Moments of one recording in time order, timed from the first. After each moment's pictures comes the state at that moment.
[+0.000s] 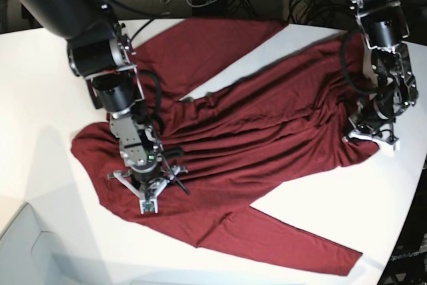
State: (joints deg) left arm -12.6 -19.1 -18.8 55.9 -37.3 -13.1 38.6; right arm 36.1 -0.2 -10.7 26.0 0.0 -8.6 -4.5
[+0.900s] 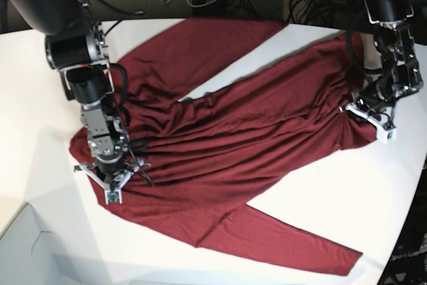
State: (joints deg) left arm -1.4 -20.8 -17.6 72.6 -31.8 -13.4 50.5; right arm 33.1 7.5 -10.6 26.6 -0.3 -8.6 -1.4
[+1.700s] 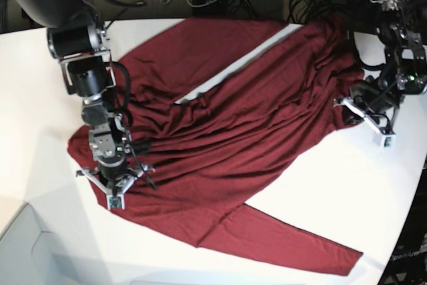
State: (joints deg) left arm 5.1 -20.9 -17.5 95.3 -34.0 -13.0 59.1; right arm 30.0 7.4 -10.5 39.0 0.0 -8.6 -4.8
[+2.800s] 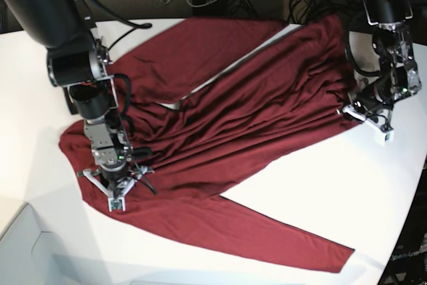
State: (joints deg) left arm -3.2 -20.6 -17.3 71.9 -33.5 -13.0 50.3; right arm 39.1 5.8 -10.3 17.7 0.0 -8.9 0.9
